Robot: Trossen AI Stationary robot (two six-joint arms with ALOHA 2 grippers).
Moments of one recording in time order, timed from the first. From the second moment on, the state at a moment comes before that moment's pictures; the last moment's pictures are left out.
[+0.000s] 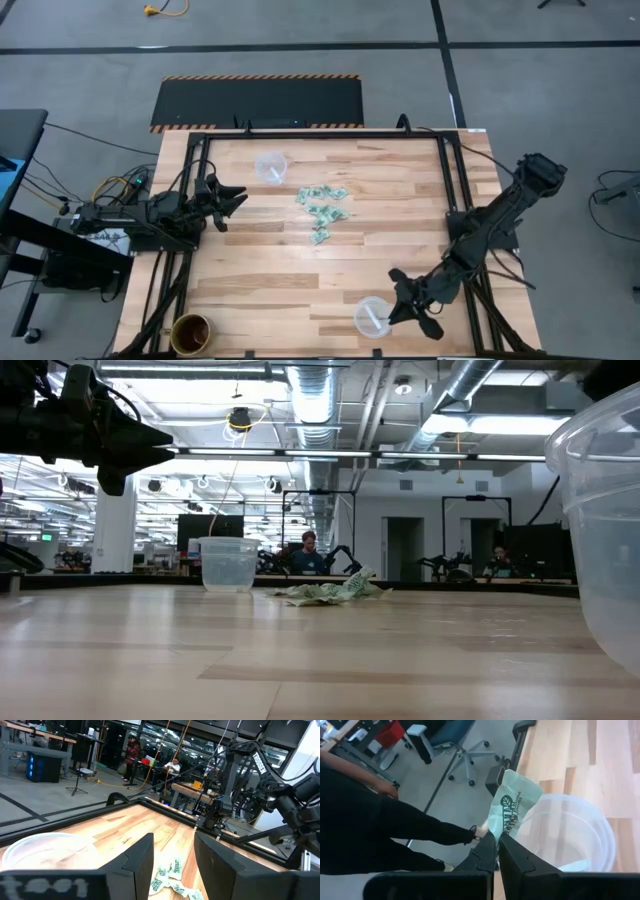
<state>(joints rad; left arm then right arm) -0.01 0.01 0.01 0.08 -0.37 -0.31 0.81 1.36 0.66 0.20 0.08 0.60</state>
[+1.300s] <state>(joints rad) -0.01 0.01 0.01 0.08 -0.37 -0.31 0.49 1.38 0.86 0.28 0.08 0.09</state>
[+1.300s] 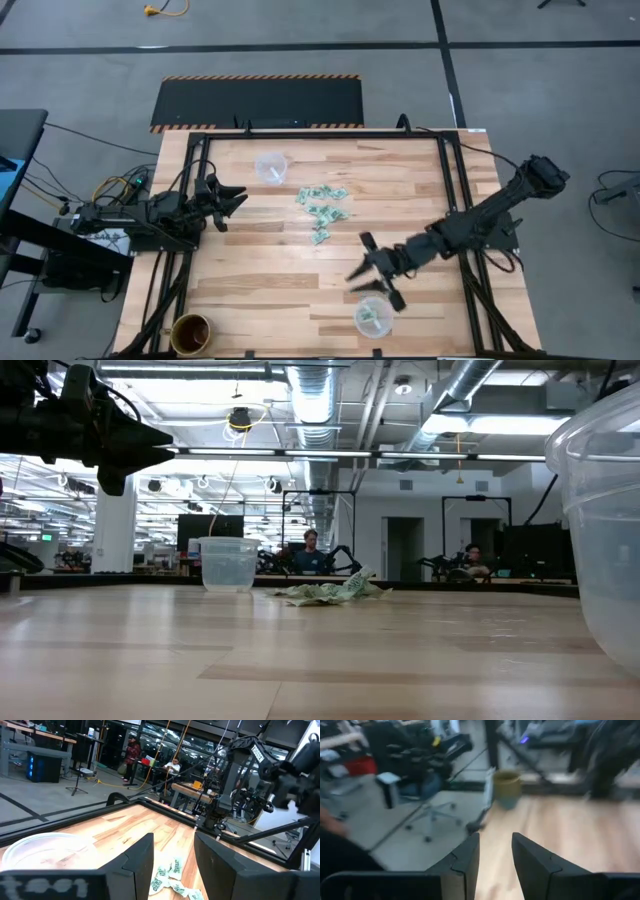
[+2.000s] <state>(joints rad) -0.01 0.01 0.01 0.08 -0.37 -0.31 0.12 1.79 1.01 0.27 0.13 0.22</state>
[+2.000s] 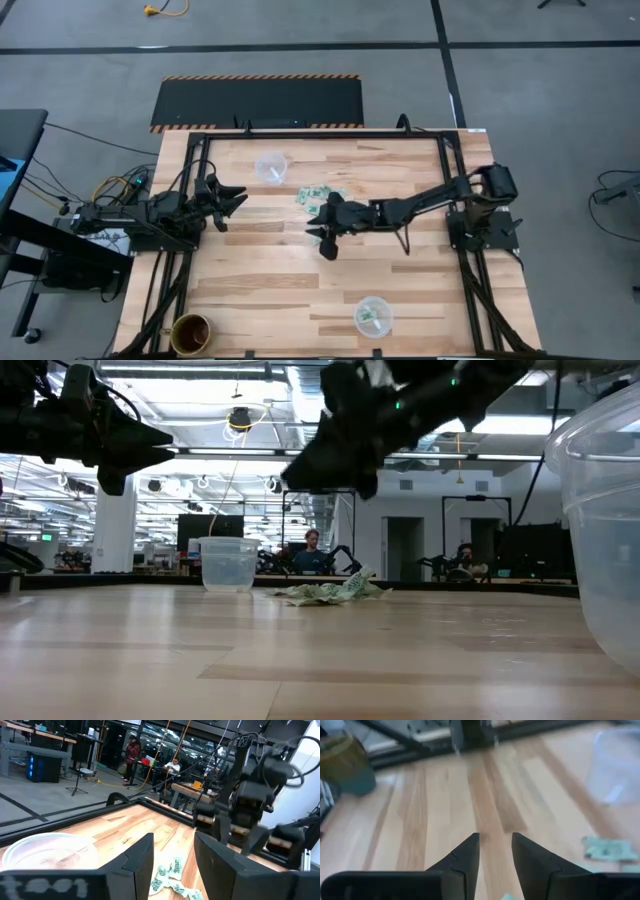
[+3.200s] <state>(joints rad) -0.01 0.01 0.01 0.08 -0.37 -0.31 0.13 1.92 1.01 0.05 0.13 0.04</state>
